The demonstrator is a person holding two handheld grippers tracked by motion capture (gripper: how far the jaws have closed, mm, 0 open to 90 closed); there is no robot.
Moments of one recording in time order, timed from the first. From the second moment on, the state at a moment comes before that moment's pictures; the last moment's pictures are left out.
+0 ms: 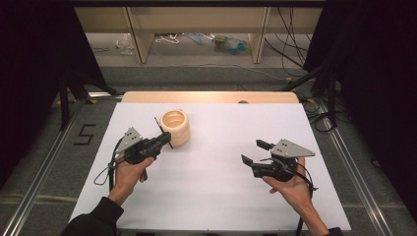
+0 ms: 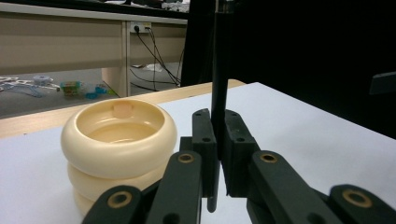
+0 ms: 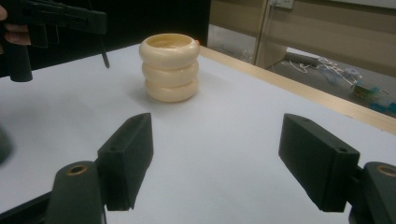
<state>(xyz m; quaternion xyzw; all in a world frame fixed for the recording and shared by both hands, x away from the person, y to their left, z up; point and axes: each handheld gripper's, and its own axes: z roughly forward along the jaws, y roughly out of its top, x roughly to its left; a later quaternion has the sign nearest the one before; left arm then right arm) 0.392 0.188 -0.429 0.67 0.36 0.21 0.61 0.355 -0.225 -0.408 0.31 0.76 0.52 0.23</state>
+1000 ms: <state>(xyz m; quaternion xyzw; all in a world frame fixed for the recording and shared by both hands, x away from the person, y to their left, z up) 0.450 0.190 -0.384 0.67 0.39 0.23 0.59 0.333 -0.245 -0.427 0.32 0.76 0.52 0.24</state>
